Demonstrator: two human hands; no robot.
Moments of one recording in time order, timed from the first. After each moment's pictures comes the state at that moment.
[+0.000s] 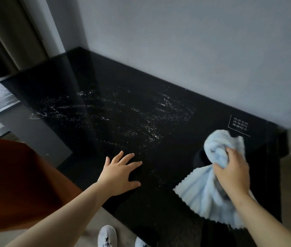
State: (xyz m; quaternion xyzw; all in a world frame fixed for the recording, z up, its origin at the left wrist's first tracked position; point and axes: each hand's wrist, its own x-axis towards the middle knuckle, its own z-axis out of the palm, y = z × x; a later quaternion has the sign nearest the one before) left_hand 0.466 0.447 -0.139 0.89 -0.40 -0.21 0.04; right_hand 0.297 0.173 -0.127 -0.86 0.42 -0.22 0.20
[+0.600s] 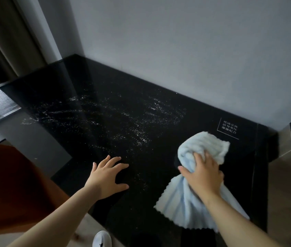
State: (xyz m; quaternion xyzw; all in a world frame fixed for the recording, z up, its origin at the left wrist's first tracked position) left_hand 0.456 0.437 -0.137 0.92 -0.33 -0.21 0.08; right_hand 0.307 0.186 -0.135 -0.91 0.40 -0.06 0.09
